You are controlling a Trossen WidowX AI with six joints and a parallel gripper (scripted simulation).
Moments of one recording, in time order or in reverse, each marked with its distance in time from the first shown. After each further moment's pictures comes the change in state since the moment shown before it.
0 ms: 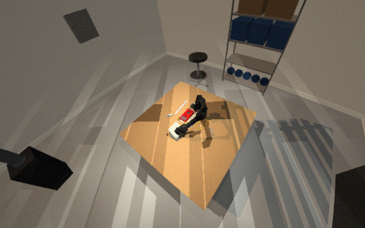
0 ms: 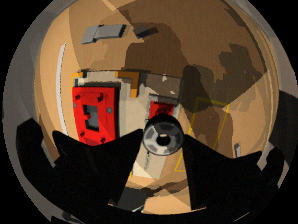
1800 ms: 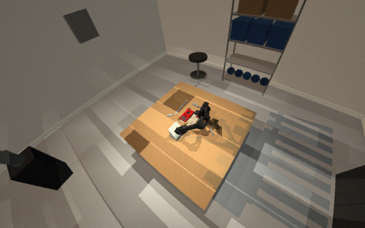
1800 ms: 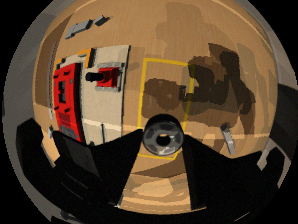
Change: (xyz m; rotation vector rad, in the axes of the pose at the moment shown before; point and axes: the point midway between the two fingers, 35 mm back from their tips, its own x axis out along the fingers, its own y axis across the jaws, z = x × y) arm 0.009 -0.098 -0.054 0.013 -0.011 0.013
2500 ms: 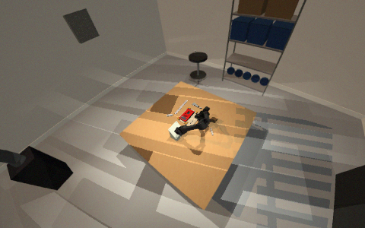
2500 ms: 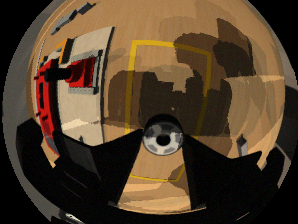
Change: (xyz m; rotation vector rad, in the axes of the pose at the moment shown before) arm 0.064 -0.003 -0.004 0.000 0.005 -0.007
